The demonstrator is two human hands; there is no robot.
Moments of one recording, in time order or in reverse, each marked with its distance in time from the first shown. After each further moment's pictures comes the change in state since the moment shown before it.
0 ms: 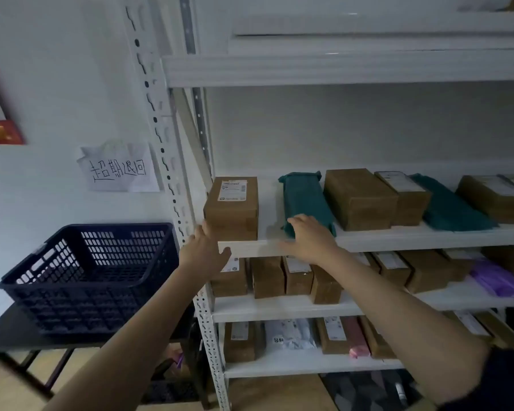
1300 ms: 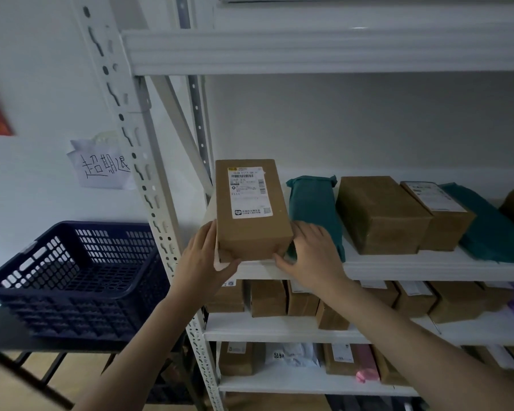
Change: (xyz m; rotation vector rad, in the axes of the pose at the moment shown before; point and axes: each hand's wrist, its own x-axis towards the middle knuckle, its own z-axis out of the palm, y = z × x) left_hand 0.035 0.011 0.028 -0.313 0.331 0.281; right_hand 0.046 0.030 0.036 0.056 0.425 -0.259
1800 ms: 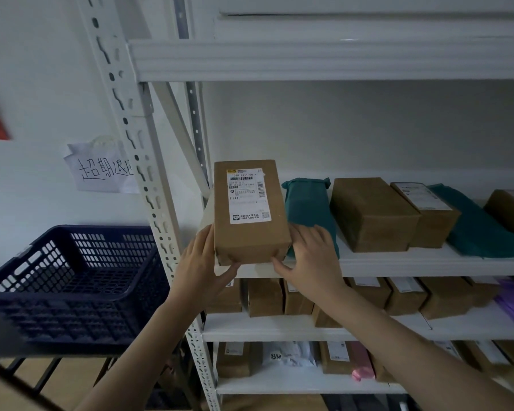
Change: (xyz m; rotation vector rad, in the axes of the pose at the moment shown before) left_hand -0.013 0.005 -0.005 -0.006 0.050 0.059; right_hand -0.020 -0.015 -0.013 -0.038 0.110 0.018
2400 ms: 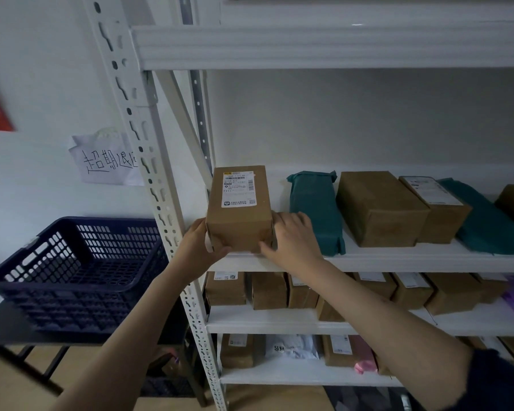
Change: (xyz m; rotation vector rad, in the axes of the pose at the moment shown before) left_hand 0.031 -0.042 0.005 -0.177 -0.222 -0.313; right_hand 0.042 -0.012 0.040 -0.089 -0.253 -0.006
